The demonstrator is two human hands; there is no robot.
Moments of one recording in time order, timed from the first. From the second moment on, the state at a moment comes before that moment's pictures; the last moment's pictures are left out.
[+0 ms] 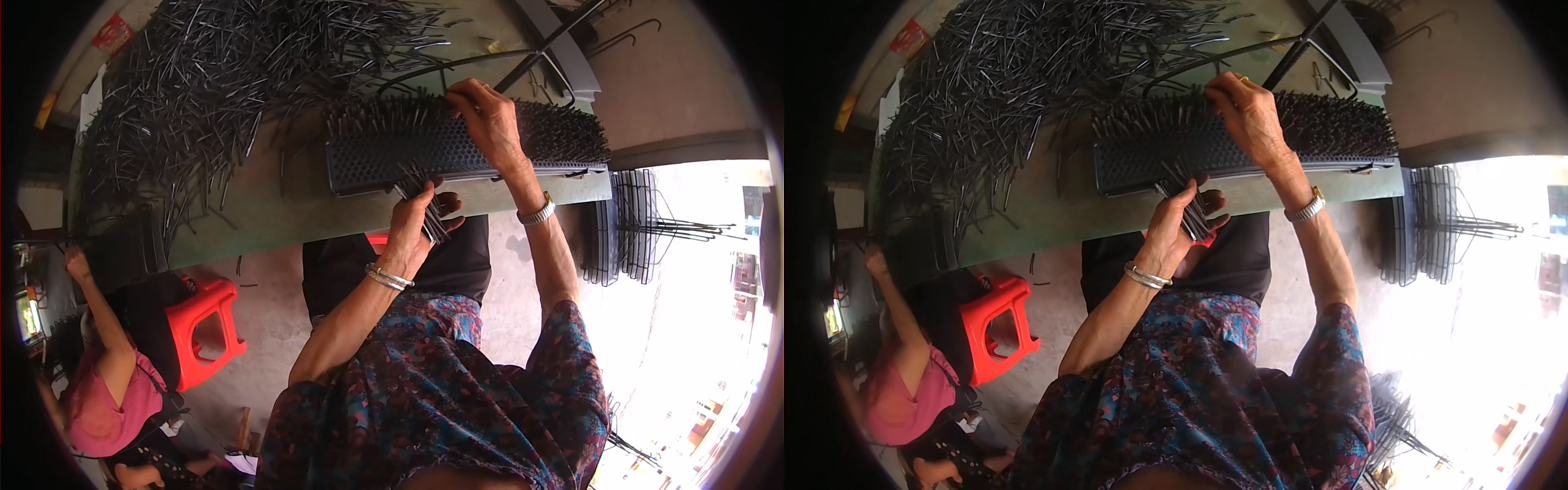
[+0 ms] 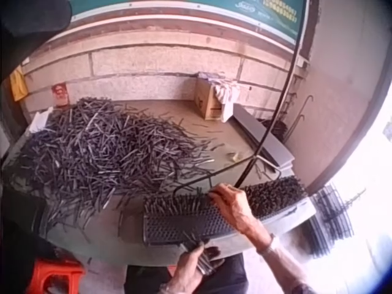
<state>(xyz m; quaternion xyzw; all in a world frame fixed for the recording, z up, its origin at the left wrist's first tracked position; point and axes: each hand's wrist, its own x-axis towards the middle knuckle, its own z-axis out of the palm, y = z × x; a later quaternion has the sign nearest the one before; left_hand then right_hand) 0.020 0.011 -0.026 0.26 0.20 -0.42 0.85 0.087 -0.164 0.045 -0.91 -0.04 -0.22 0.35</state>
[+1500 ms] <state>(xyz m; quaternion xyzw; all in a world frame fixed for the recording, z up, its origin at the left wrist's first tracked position) 0.017 0.017 -0.013 0.31 0.17 -0.36 0.86 0.076 -0.151 0.018 -0.94 -0.03 -0.31 0.13</state>
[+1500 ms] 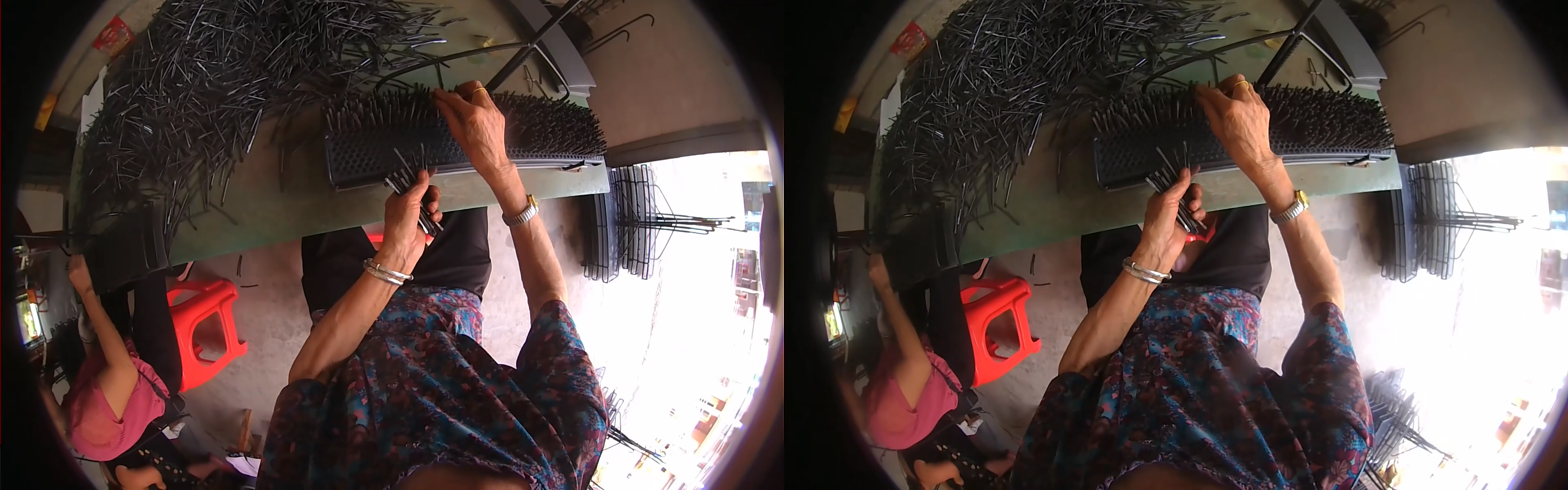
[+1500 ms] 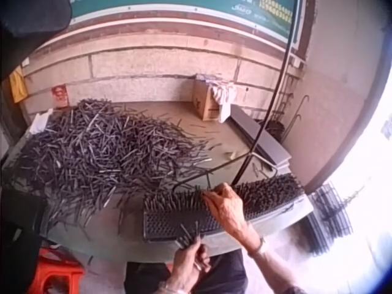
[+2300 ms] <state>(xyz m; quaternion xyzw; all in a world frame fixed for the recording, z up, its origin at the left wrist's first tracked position) 0.012 0.014 -0.015 0.29 0.16 -0.38 0.86 0.077 -0.152 0.013 -0.94 0.03 -0.24 0.23</state>
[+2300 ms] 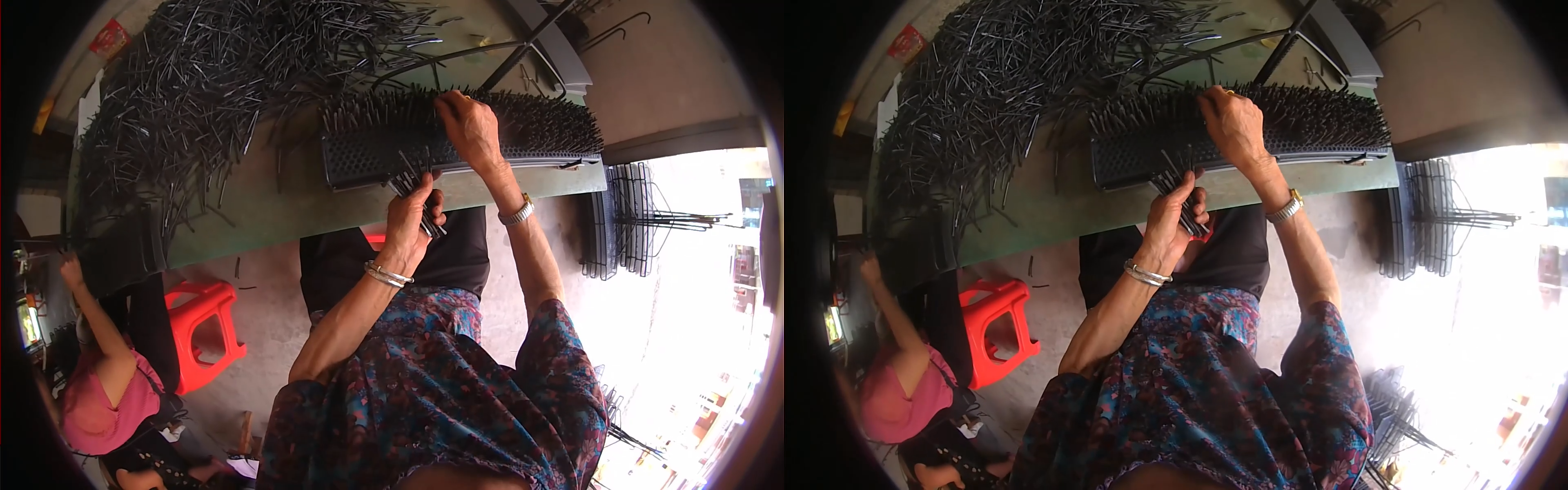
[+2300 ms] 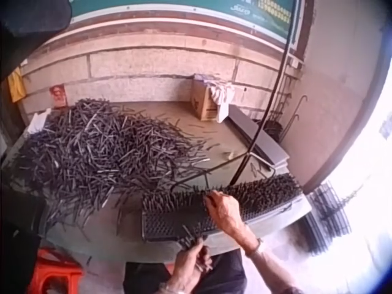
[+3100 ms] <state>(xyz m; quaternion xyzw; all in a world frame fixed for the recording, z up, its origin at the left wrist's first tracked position) 0.010 0.018 -0.013 0.30 0.18 -0.37 0.86 0.072 -0.140 0.019 -0.90 0.03 -0.31 0.32</state>
